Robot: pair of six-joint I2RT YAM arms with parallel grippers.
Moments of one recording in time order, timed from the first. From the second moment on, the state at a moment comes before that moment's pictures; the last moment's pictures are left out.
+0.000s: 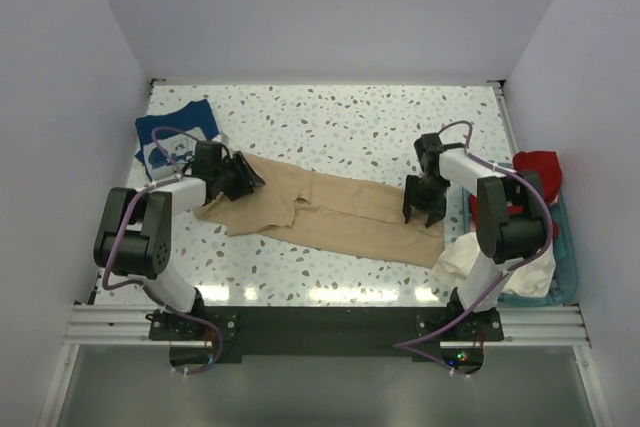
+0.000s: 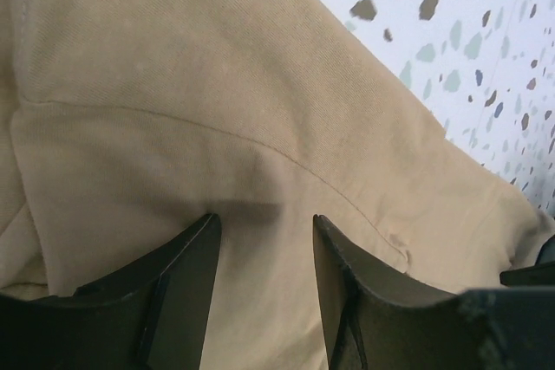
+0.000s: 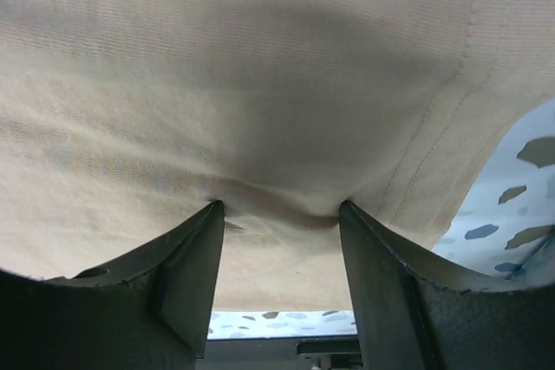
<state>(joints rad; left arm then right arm) -0.10 1.63 0.74 0.05 0.28 -0.65 0.17 1.78 1.09 -0.84 0.01 0.38</state>
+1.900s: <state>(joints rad) -0.29 2.10 1.52 -0.30 0.31 -0.51 0.61 1.55 0.83 -0.86 -0.07 0.53</state>
